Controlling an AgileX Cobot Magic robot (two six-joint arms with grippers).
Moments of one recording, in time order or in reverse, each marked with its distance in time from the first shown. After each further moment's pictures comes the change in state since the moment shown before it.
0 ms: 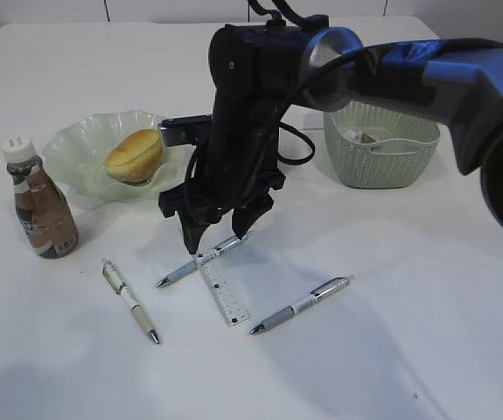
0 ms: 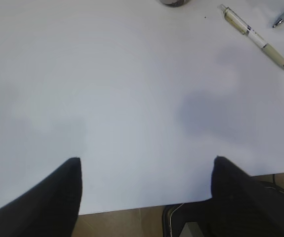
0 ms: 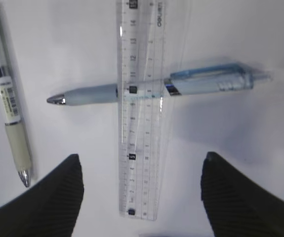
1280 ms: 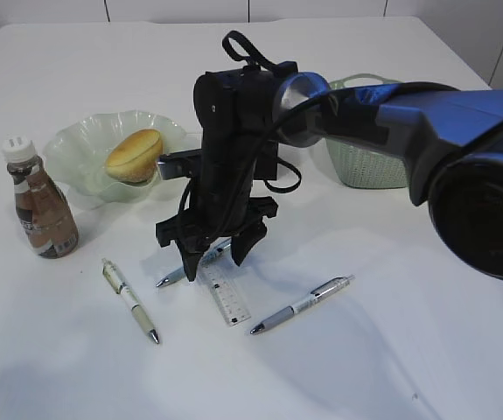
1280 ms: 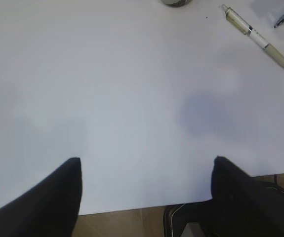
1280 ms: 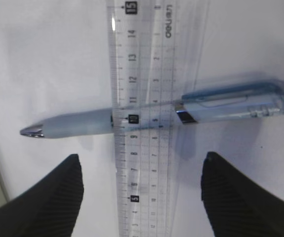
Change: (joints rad) left arm 0.000 0.000 0.000 0.006 0.000 0.000; right arm 0.028 0.117 -0.064 -0.031 0.005 0.069
